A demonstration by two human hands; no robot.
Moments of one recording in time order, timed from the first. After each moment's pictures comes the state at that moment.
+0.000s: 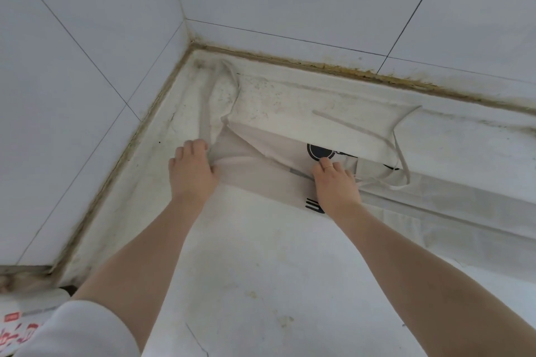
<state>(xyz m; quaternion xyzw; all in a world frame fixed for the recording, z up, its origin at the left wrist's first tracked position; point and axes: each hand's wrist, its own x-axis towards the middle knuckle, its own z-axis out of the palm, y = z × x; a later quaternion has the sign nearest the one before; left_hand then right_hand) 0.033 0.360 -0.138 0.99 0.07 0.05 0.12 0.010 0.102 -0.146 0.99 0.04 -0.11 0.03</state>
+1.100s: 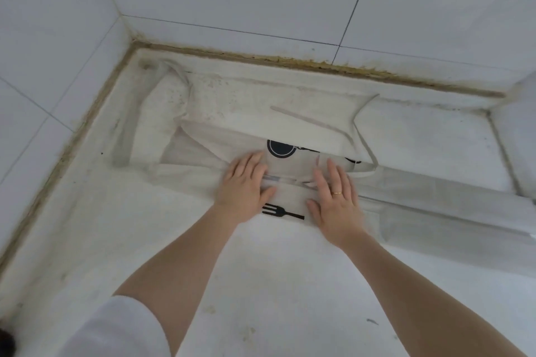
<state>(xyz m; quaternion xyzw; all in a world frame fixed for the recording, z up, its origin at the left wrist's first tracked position) 0.028 0.229 -0.185 0.96 -0.24 -0.04 0.09 -0.047 0.023 -0.190 1.00 0.00 0.01 -0.07</state>
